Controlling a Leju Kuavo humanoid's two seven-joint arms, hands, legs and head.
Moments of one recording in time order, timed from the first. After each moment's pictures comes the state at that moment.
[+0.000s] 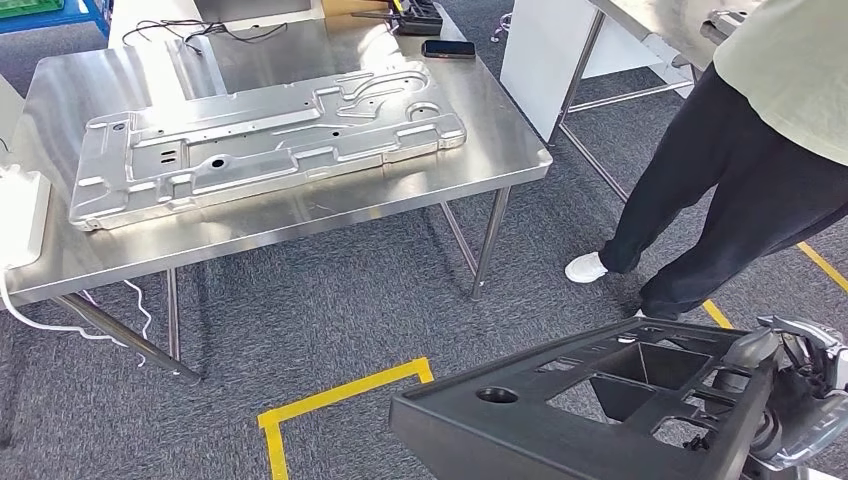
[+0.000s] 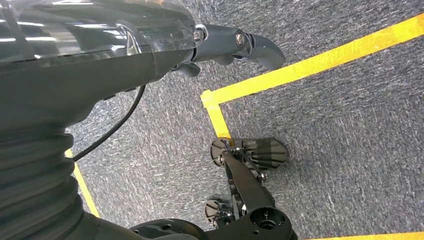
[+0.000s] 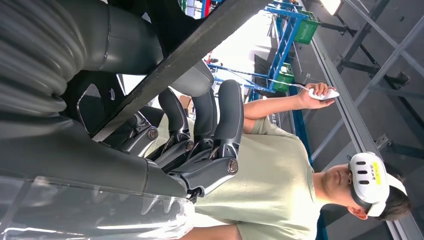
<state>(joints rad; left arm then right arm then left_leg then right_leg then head) -0.05 -0.07 1.02 -0.19 -0.94 -0.08 -0.32 0.34 0.01 -0.13 -2.17 0.10 -0.52 -0.60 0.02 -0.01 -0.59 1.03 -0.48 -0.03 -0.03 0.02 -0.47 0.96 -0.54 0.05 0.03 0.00</state>
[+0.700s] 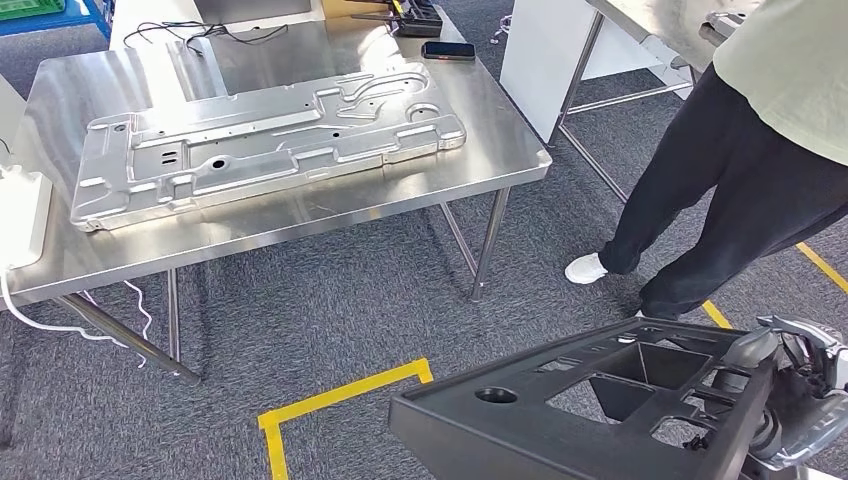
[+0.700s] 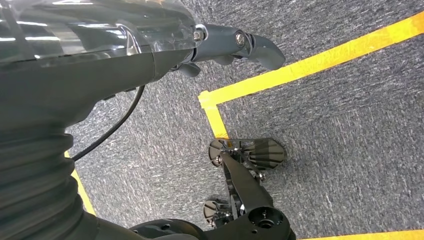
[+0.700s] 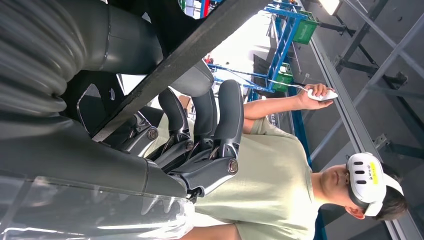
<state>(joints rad) -0.05 -0.07 1.02 -0.19 -0.94 -0.08 -0.33 0.34 0.01 -0.13 -2.17 0.10 -0.53 -0.60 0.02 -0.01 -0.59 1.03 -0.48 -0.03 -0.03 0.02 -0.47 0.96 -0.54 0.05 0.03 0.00</state>
